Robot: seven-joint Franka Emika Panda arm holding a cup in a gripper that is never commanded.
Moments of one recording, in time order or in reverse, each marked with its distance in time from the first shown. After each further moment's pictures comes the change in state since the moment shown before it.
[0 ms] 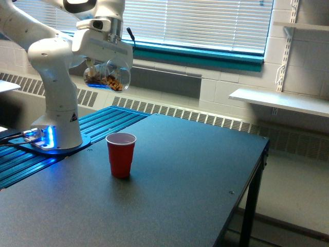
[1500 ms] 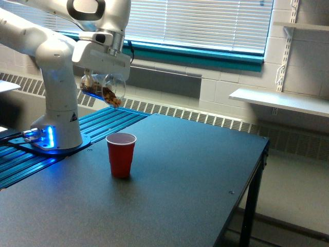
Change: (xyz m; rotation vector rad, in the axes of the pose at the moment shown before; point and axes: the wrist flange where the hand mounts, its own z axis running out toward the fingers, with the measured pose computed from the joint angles) arm -0.024 -0.002 0.028 -0.121 -0.071 -0.070
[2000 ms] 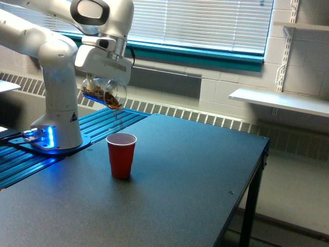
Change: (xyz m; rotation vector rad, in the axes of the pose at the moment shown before) arm -0.007 -0.009 0.010 -0.022 -0.006 -0.043
